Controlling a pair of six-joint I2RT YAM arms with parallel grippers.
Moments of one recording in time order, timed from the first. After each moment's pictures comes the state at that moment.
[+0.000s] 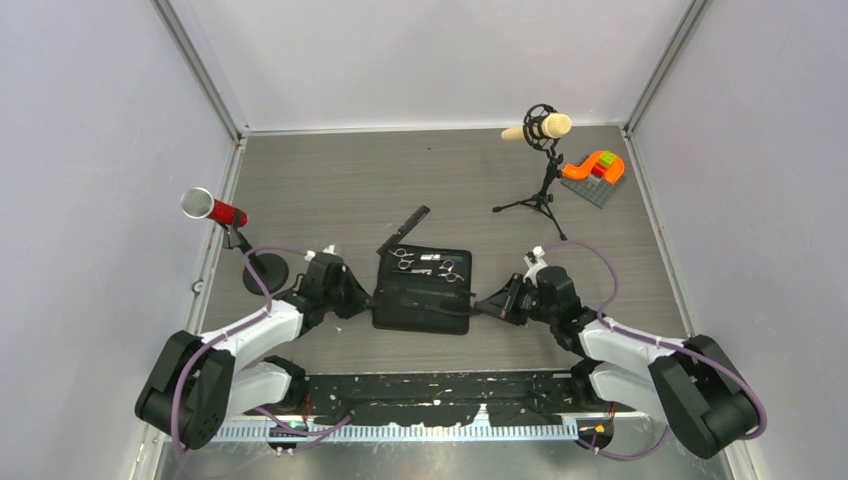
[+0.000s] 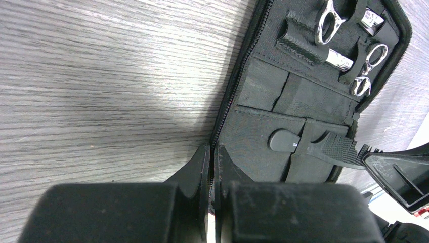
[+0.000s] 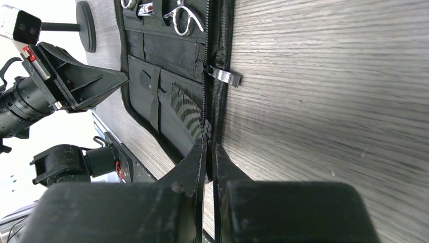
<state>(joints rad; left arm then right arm) -0.43 1.14 0.35 -0.07 0.14 -0.90 0.46 1.05 0.13 0.33 -0.38 0.93</state>
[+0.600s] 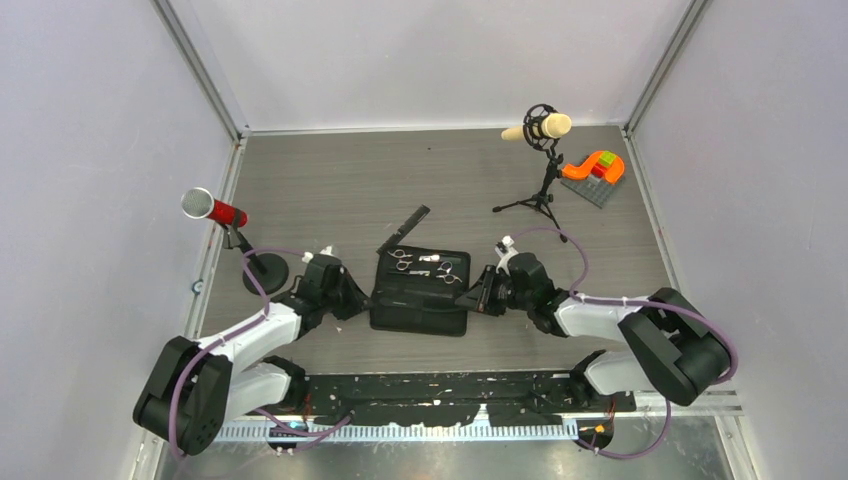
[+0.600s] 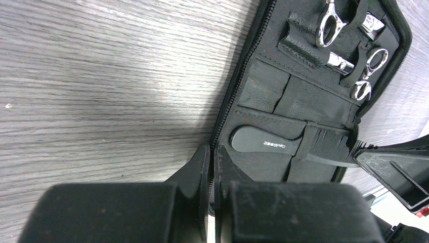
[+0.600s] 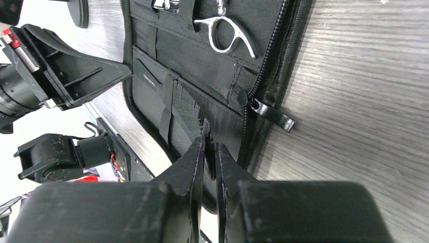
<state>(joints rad) -0.43 1.11 0.34 -0.09 0.13 -0.89 0.61 1.33 0.31 0.42 -0.35 0.91</state>
